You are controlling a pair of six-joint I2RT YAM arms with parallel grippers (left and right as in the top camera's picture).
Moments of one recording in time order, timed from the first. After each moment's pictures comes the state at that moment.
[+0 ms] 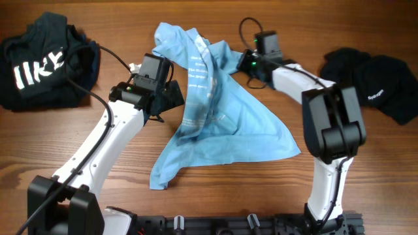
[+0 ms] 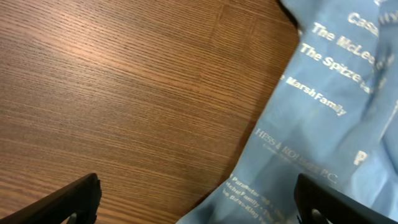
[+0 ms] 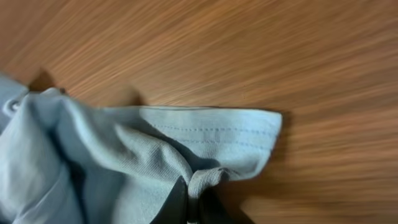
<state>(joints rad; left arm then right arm) -0.33 1.54 1.12 -0.76 -0.15 -0.64 0.24 2.19 1.38 -0.10 -0.16 0.65</state>
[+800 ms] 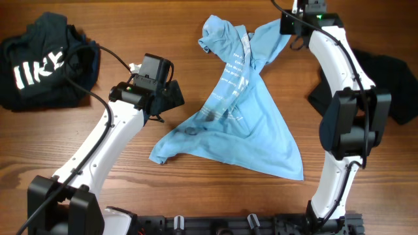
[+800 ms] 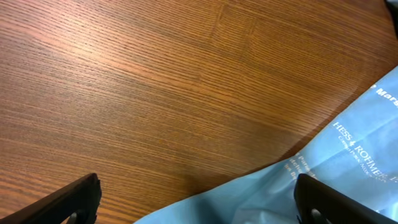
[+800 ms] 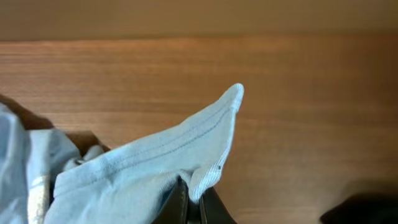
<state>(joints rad) -0.33 1.54 1.12 -0.76 -0.15 -0.64 0.08 2.19 1.89 -0.55 0.13 0.05</state>
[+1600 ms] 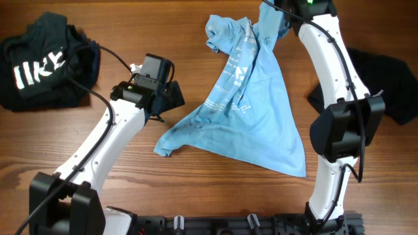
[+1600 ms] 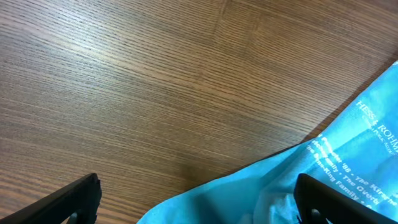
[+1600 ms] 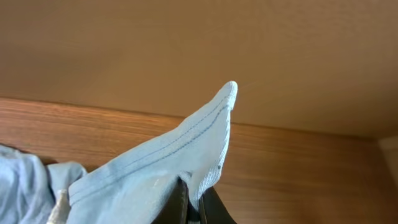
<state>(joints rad) -0.33 1.55 1.12 -0.76 -0.15 -0.64 0.18 2.19 2.15 -0.61 0.38 -0.14</state>
